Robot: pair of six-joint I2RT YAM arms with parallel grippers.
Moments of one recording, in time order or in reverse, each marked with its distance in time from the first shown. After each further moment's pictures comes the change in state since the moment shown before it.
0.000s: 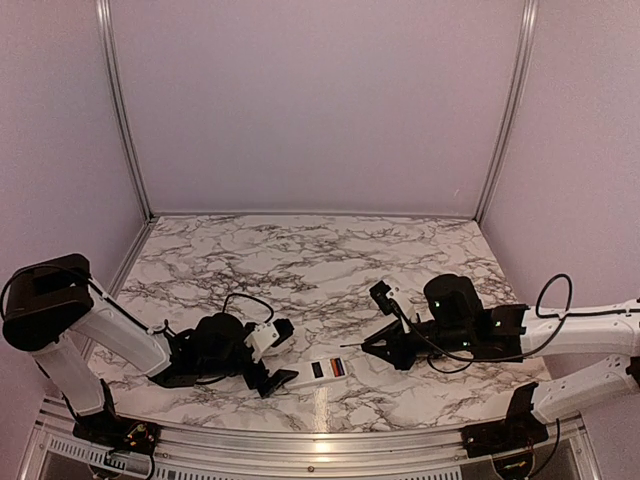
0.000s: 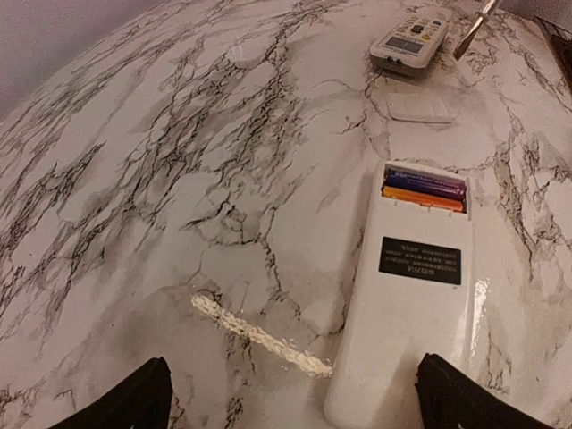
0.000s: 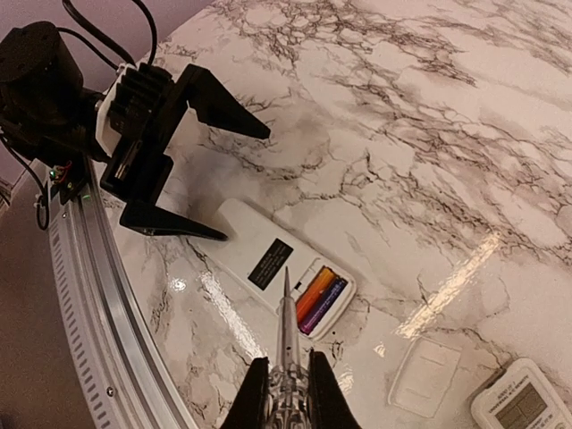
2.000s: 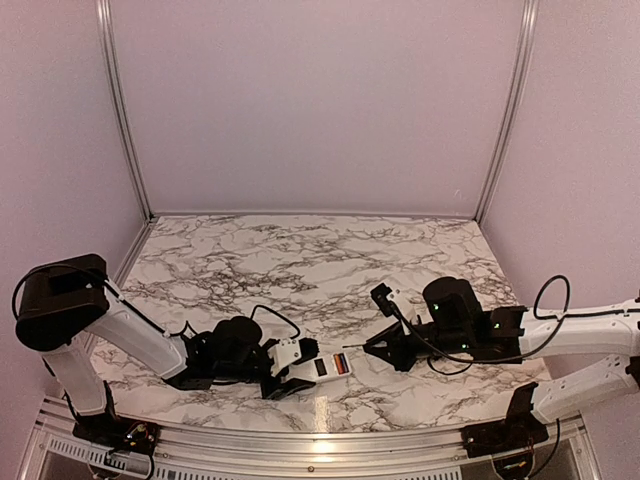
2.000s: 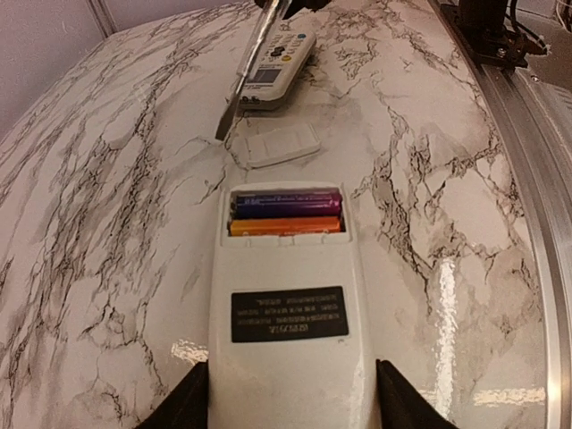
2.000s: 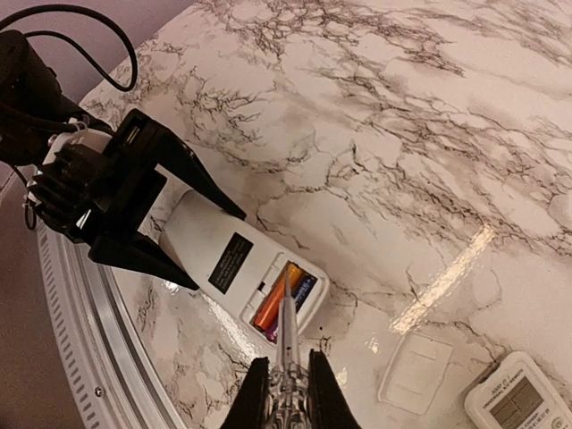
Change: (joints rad) left arm -0.068 0.098 0.096 0.038 0.198 0.155; right arm 0.000 0.006 -0.016 0.006 0.024 0.001
